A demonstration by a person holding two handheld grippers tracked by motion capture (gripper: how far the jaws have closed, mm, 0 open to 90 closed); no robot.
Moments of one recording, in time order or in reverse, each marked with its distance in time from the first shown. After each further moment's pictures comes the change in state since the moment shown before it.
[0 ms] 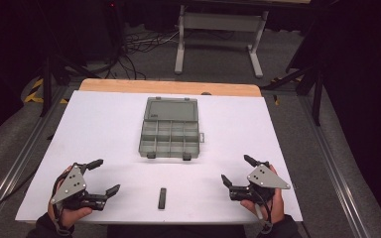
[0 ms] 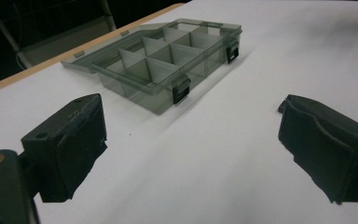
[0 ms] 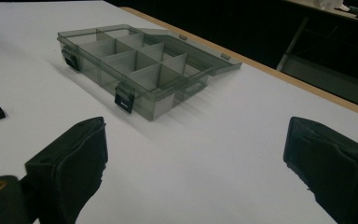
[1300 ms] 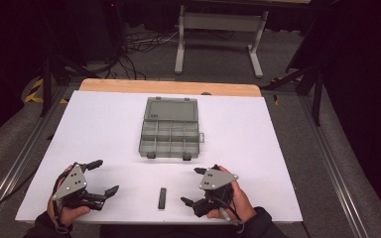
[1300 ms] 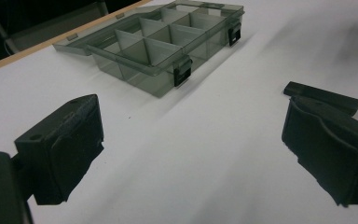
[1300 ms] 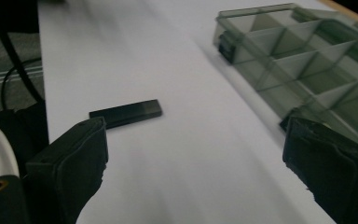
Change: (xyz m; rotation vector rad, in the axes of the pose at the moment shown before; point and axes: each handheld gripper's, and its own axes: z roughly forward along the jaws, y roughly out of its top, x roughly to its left) left arm 0.008 -0.010 0.005 0.041 -0.036 -0.013; right arm 0.077 0.033 0.056 0.165 0.458 -0.143
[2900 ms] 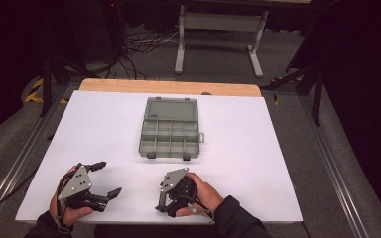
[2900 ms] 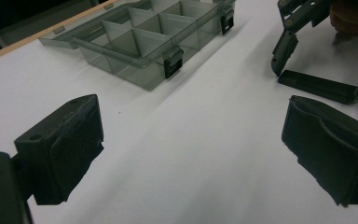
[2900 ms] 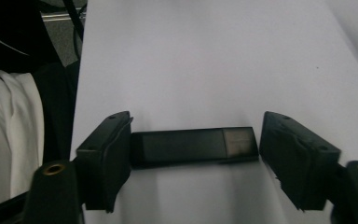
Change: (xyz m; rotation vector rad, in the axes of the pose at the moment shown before) left arm -0.004 0.000 0.006 0.038 -0.024 0.029; right arm 0.016 0.022 0.087 0.219 0.304 -0.119
